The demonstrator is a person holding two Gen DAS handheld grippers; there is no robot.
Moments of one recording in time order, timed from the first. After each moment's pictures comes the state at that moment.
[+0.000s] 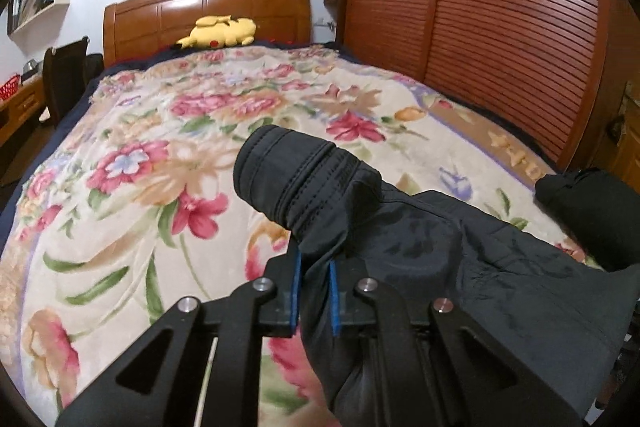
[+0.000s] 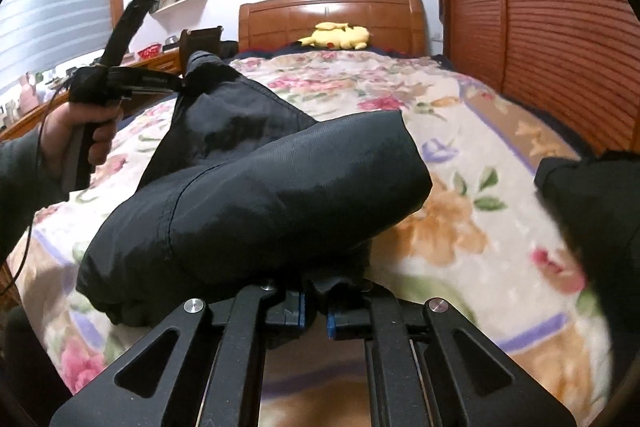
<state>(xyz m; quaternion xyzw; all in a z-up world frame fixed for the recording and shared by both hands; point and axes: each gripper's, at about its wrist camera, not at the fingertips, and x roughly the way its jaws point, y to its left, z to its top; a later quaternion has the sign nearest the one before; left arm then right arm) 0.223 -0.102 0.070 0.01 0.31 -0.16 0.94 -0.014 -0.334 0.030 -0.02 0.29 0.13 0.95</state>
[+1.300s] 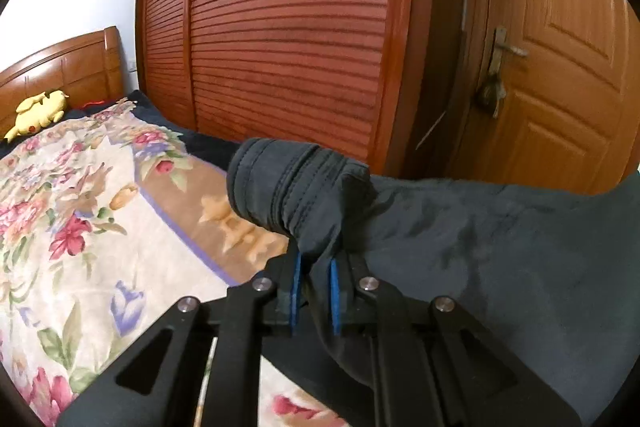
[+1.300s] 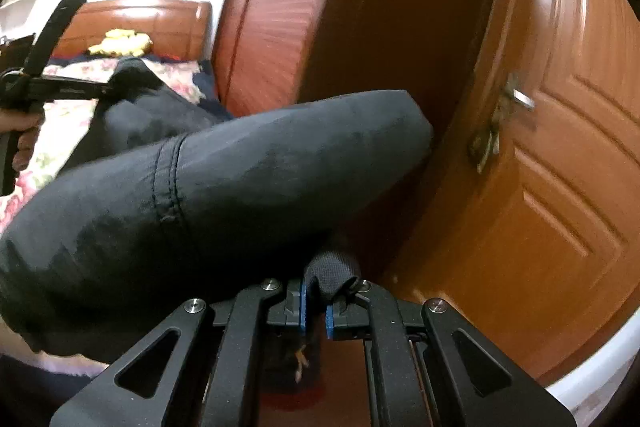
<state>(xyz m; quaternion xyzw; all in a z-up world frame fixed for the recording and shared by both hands) 0.188 -0.586 0.142 0.08 0.27 -0.38 0.88 -0.162 -0.705 0.129 -0.08 0.29 -0.23 0.93</state>
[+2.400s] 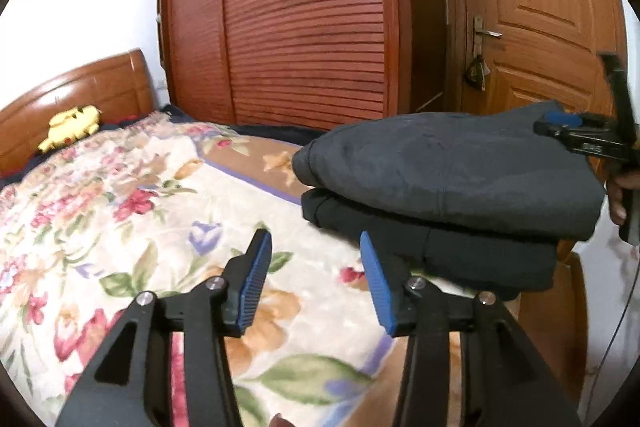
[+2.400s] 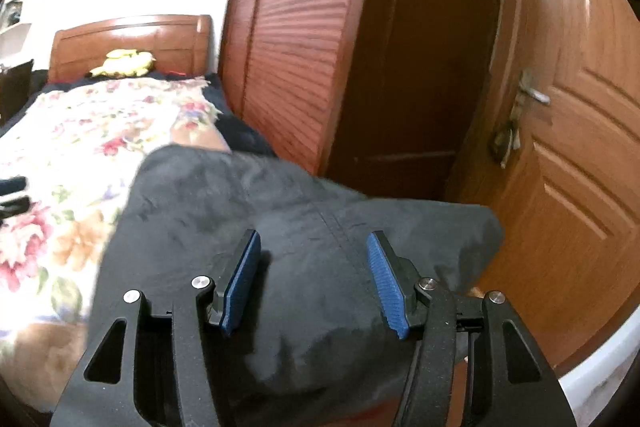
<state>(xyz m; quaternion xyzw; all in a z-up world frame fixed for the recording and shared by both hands) 0.068 -0.407 0.108 0.11 0.22 -0.37 0.90 -0.119 -0.659 0.132 -0.02 0.27 -0.23 0.94</state>
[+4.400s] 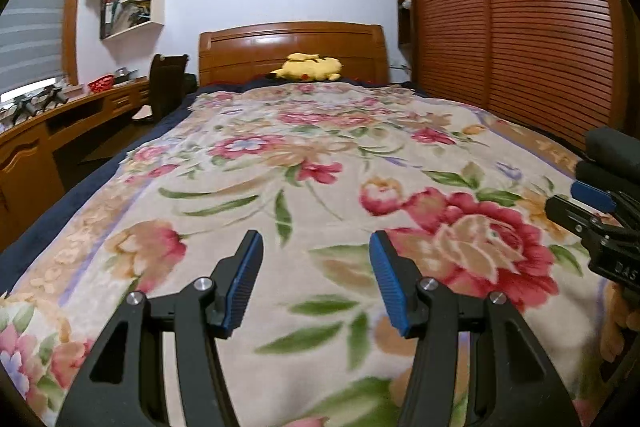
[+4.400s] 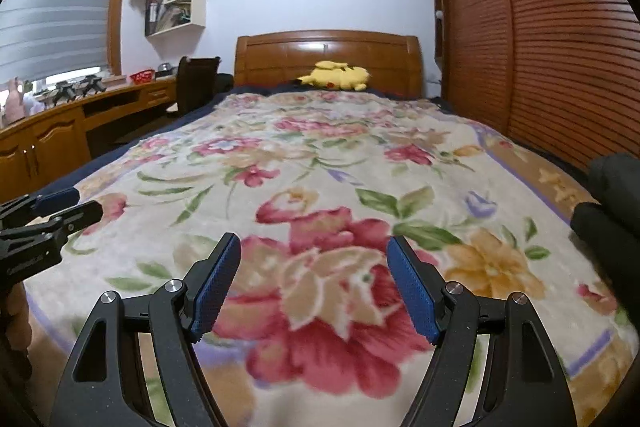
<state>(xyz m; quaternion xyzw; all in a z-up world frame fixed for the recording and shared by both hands) 0.042 -0.003 0.007 0.00 0.23 -0.01 0.97 0.014 -0.184 0.025 -0.02 0.21 0.09 0.97</state>
